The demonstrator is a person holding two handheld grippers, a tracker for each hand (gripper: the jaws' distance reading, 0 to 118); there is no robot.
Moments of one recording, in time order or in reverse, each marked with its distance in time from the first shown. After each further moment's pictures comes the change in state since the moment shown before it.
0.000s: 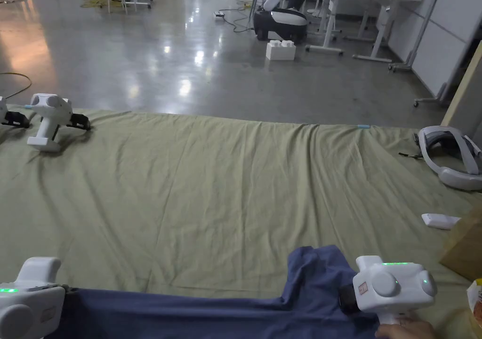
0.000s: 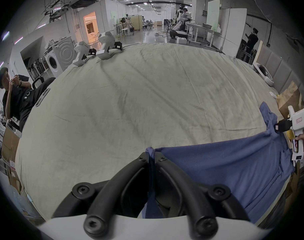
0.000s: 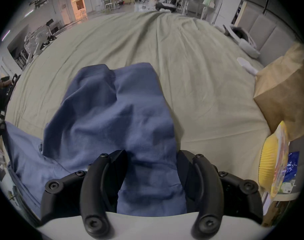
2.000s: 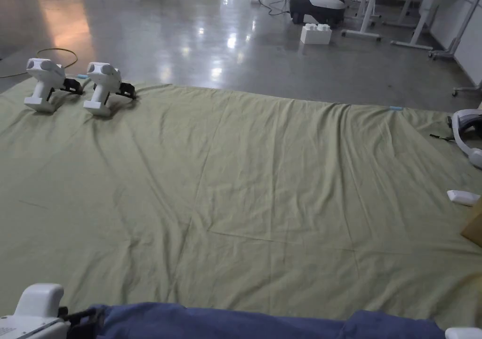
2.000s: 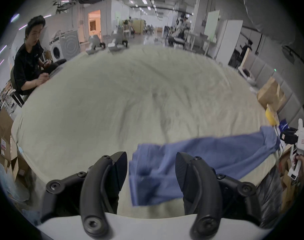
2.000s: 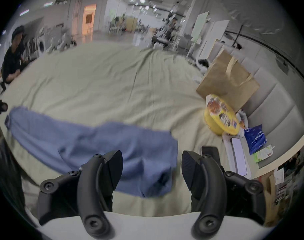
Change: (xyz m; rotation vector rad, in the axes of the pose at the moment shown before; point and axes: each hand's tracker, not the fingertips) left arm -0.020 -0.154 0.122 0.103 -0.078 0.086; right arm -0.032 -0.240 0.193 0.401 -0.184 0.083
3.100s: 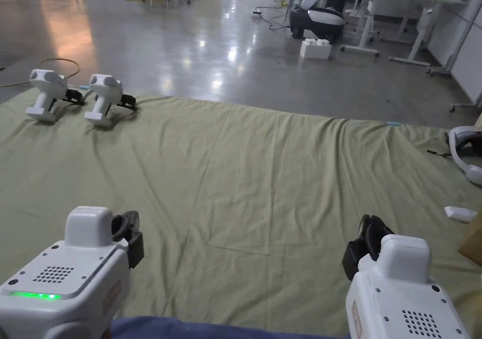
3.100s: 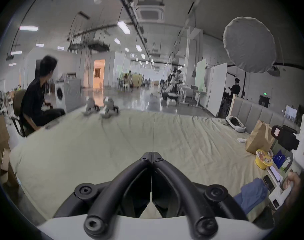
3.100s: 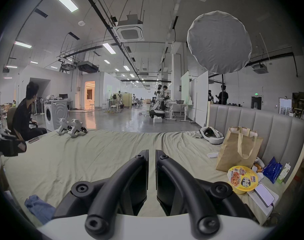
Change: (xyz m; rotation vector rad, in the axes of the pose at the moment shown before) left arm 0.082 0.082 0.041 0.447 -0.027 0.018; right arm -0.100 0.107 0.037 0.666 0.043 -0.200
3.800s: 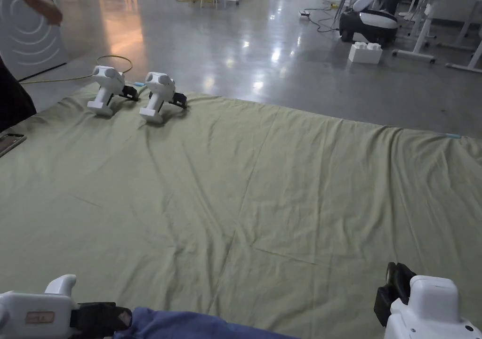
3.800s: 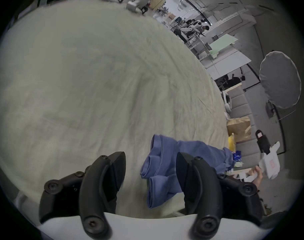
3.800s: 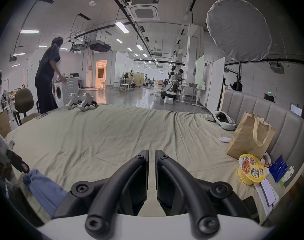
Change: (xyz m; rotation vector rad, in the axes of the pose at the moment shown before) left arm -0.207 -0.116 -0.050 -0.712 -0.289 0.518; right arm -0.014 -0.041 -0.011 -0.195 0.107 0.086
